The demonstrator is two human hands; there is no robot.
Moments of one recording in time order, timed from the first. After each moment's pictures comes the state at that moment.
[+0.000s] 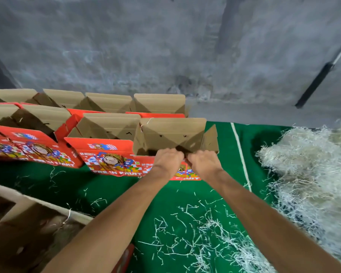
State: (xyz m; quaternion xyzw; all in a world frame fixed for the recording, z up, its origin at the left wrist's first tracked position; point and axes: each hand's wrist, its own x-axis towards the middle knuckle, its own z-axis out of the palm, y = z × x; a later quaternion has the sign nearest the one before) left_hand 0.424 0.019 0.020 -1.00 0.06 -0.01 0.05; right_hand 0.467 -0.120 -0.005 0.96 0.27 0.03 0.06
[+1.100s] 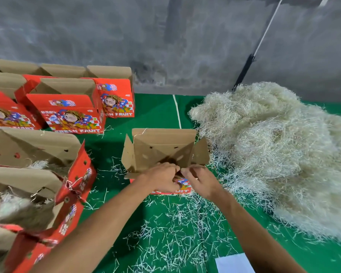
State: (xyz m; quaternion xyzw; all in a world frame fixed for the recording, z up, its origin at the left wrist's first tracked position) left_hand 0.122 -0.190 0.002 -0.95 0.25 0.17 -0.11; right_hand 0.097 -0.385 -0.002 0.93 0.22 0.00 -0.31
